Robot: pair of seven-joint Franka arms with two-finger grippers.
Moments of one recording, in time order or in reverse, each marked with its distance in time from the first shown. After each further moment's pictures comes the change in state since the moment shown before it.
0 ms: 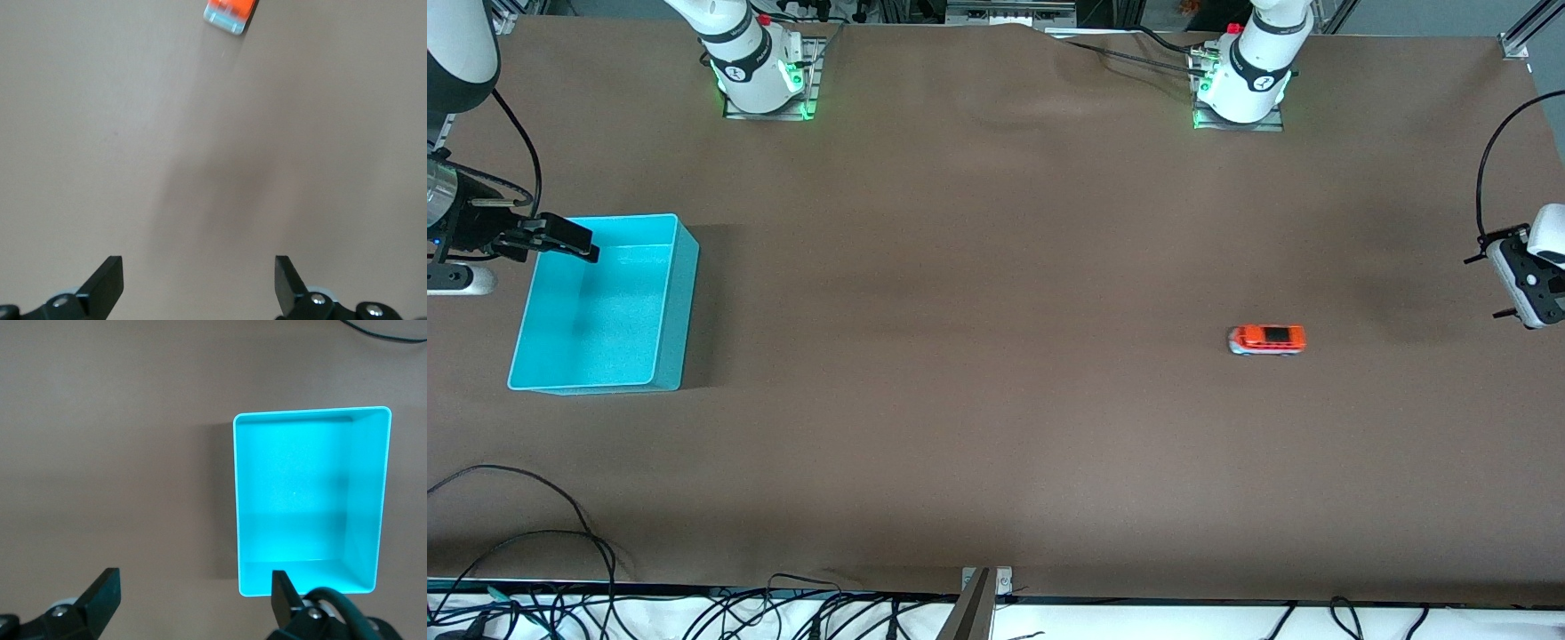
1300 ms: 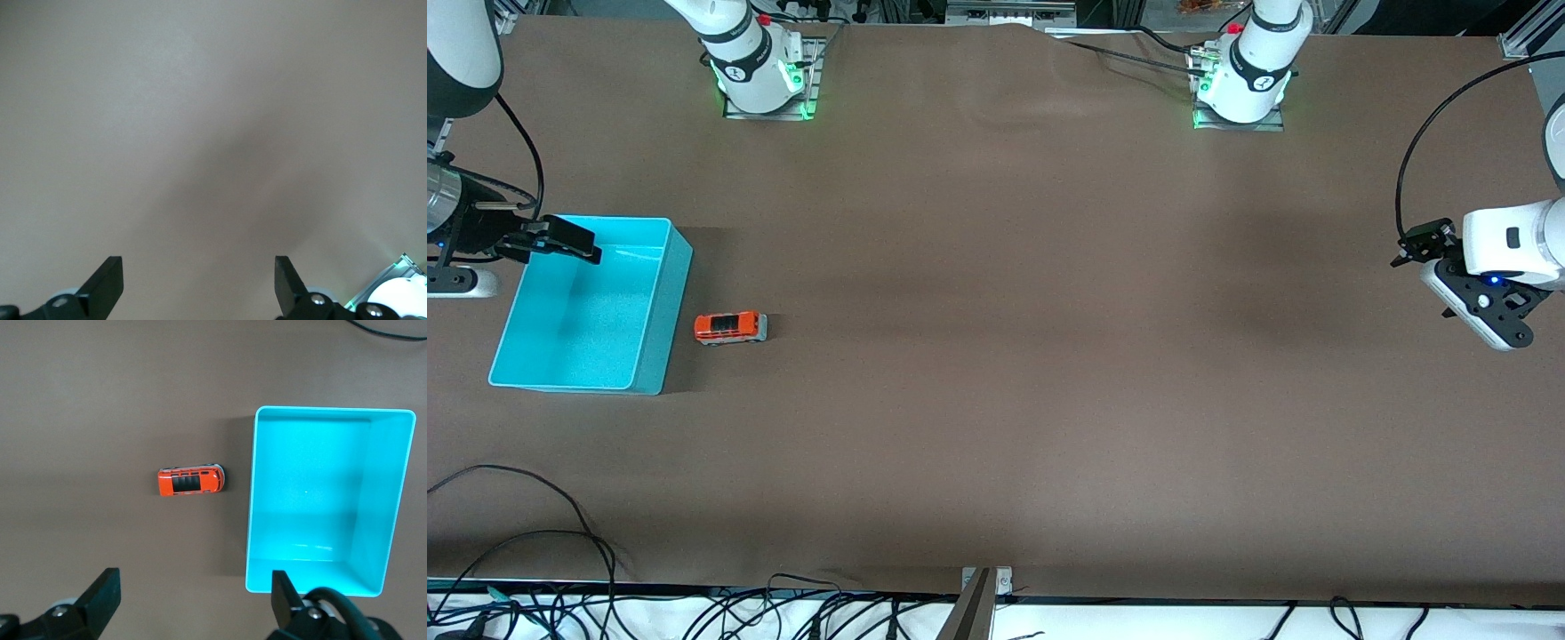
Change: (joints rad) left arm -0.298 -0.028 -0.005 0.251 -0.082 -0.311 -0.610; right arm 0.001 0.007 0.000 0.000 0.000 -0.001 0.000
